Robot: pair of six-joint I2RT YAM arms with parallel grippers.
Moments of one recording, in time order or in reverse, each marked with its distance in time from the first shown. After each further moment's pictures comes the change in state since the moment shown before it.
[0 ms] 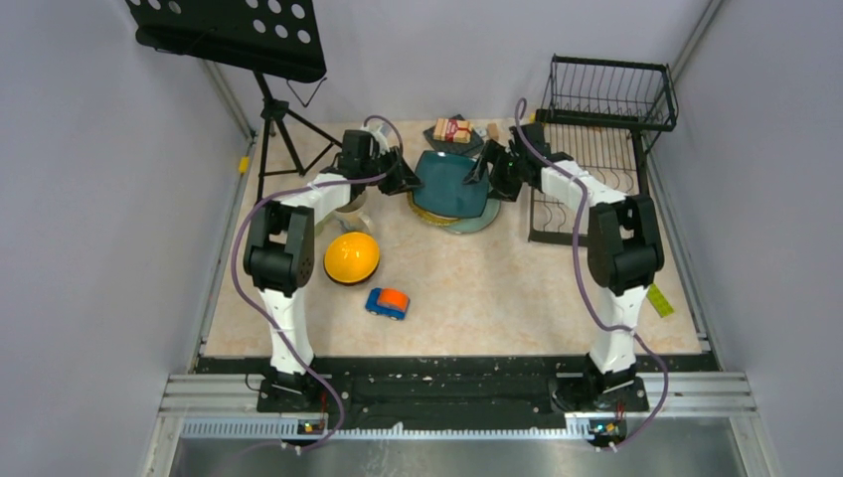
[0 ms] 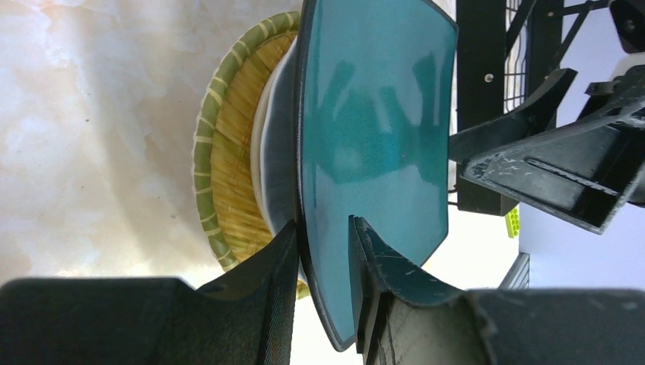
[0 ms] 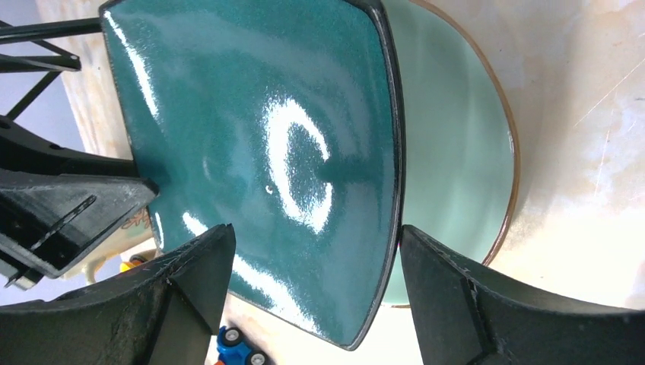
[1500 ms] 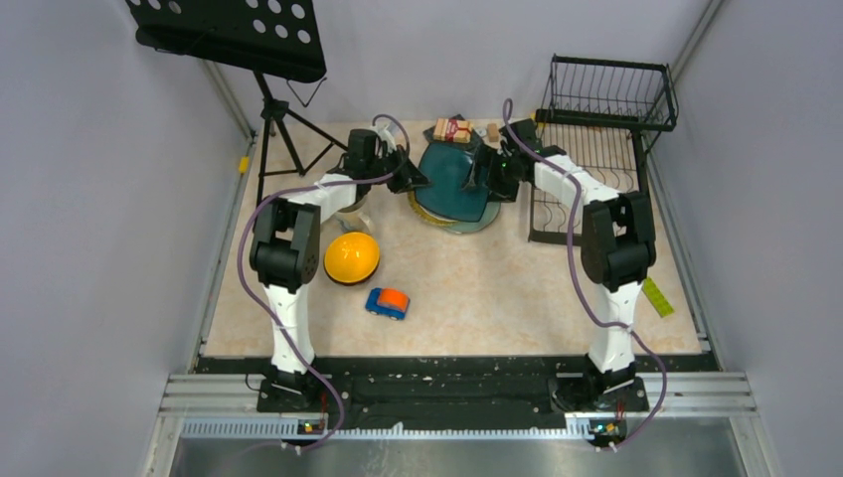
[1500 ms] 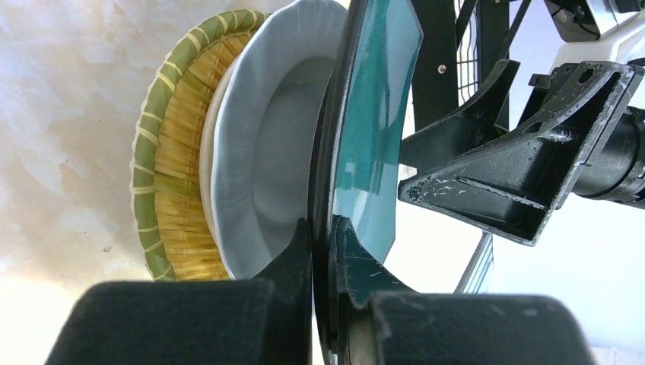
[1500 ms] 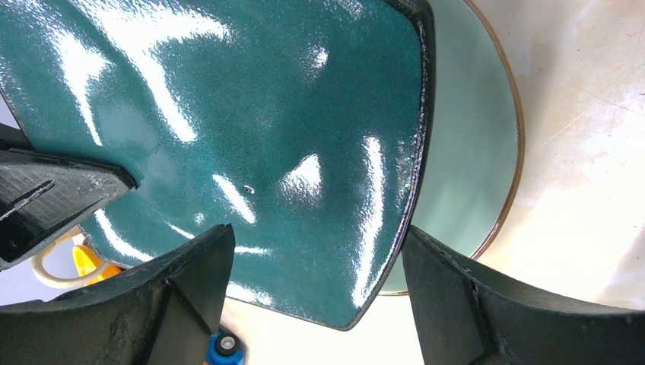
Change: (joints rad) left arm -0.021 0.044 0.020 0.095 0.111 -0.071; right arm 0.027 0.056 0.120 -0.167 0.017 -0.121
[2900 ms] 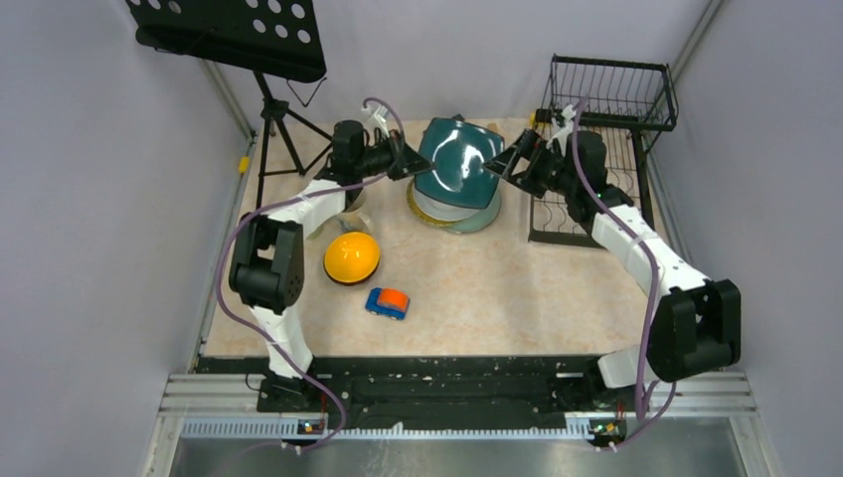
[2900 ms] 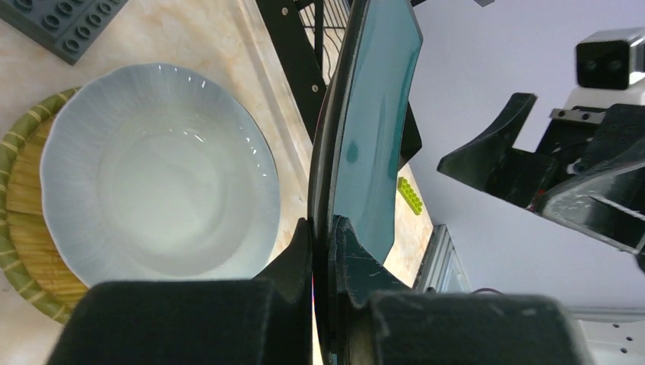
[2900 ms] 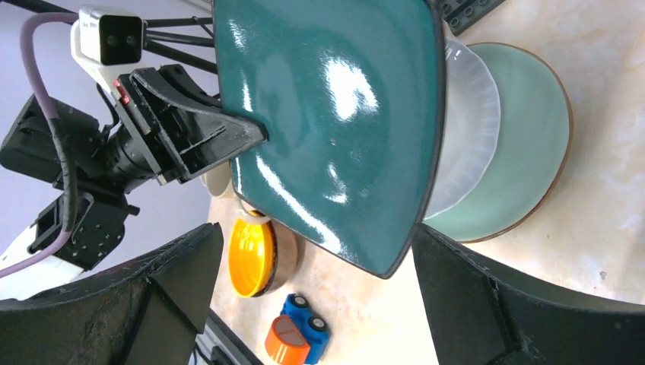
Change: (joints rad) left arm -0.003 -0.200 -0.123 0.230 0.087 -0.079; right arm -0.069 -0.623 -0.491 0.401 -0.071 0.145
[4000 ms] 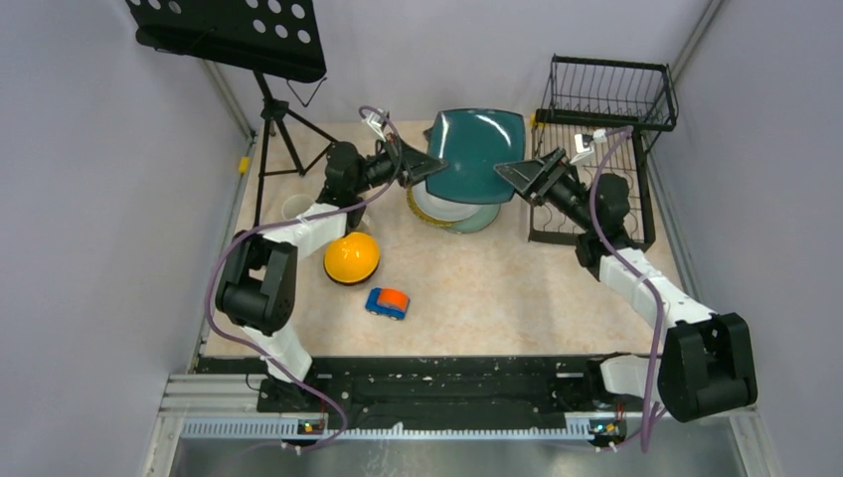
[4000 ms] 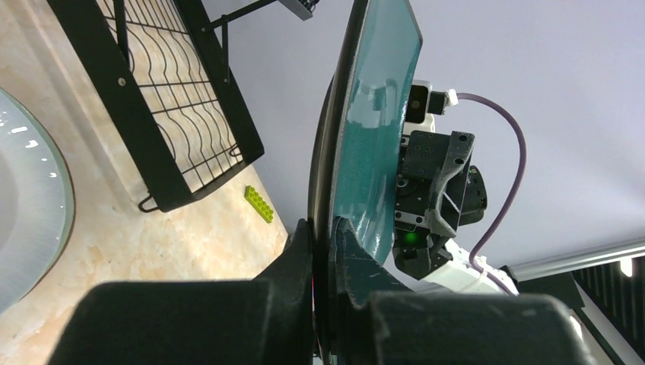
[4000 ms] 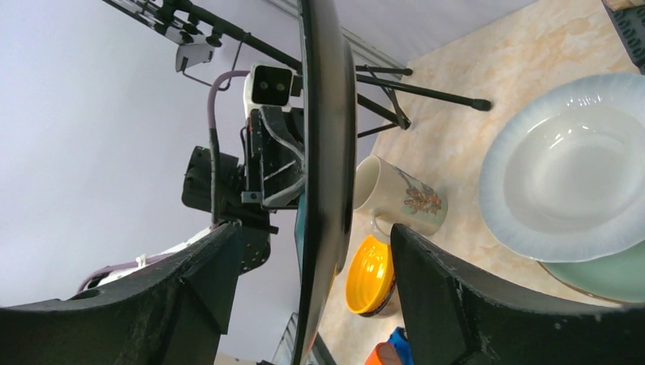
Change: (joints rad) left arm -0.062 -0.150 -0.247 0.525 0.043 -0.552; right arm -0.036 -0.209 -0.413 0.700 -0.140 0.381
